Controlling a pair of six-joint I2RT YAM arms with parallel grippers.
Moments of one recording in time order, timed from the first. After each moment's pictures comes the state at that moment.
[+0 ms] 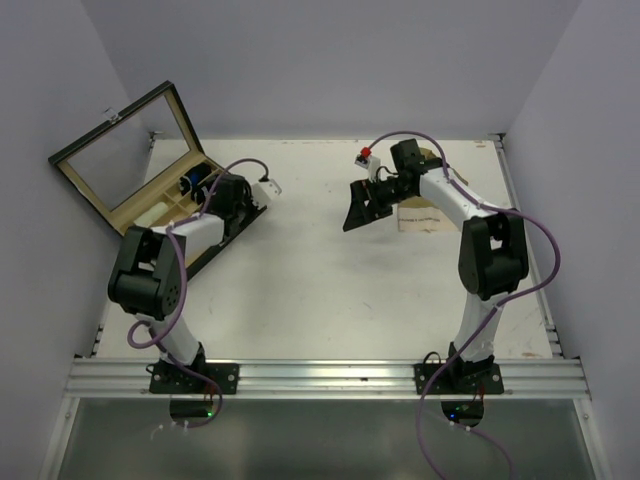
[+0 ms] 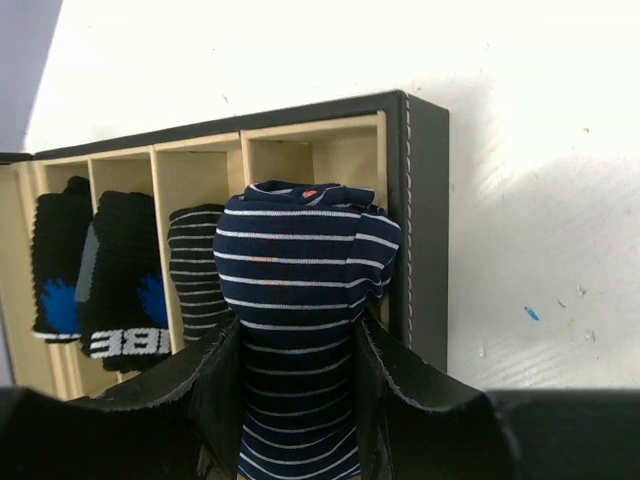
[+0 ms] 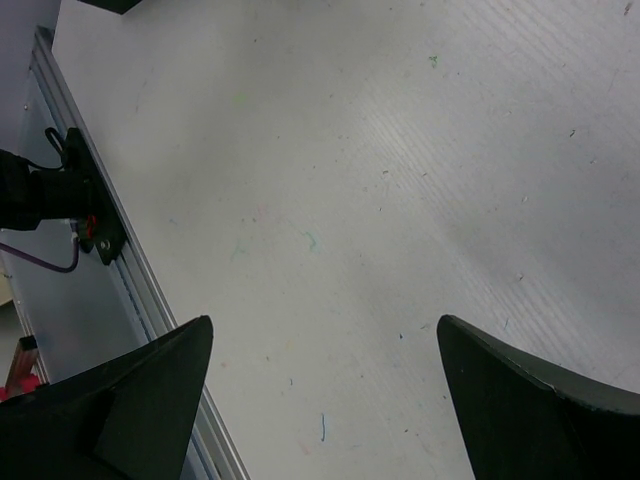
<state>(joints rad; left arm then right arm) -0.24 1.74 0.94 0.10 -0.12 0.76 0.28 1.93 1.54 -0.76 -0.83 -0.13</state>
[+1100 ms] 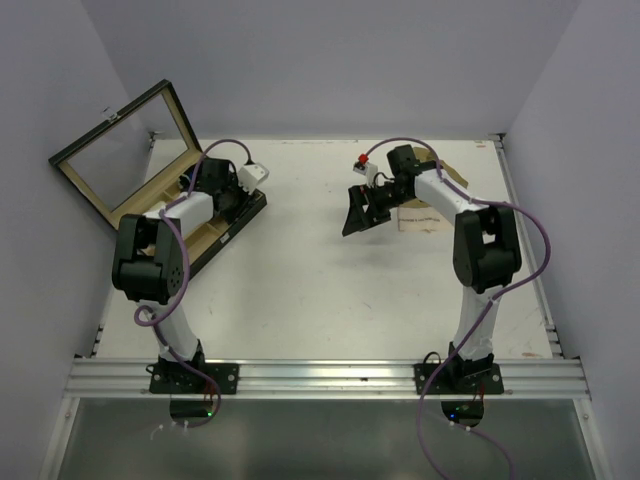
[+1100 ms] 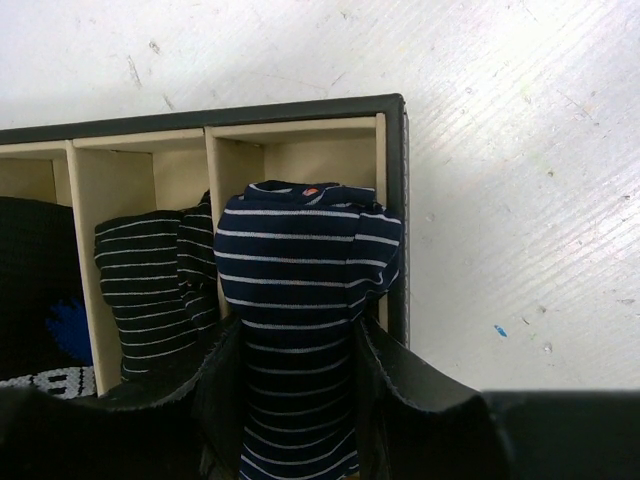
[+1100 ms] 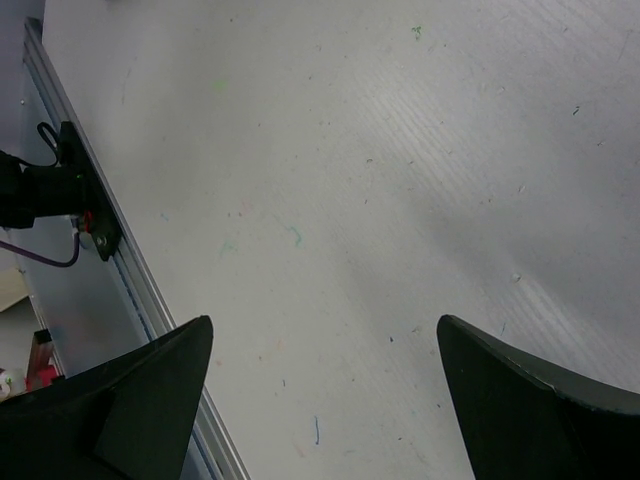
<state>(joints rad) -0.11 1.86 1.19 -0.20 0.17 0.59 0.28 2.00 1.54 -0.76 -0.83 -0.13</state>
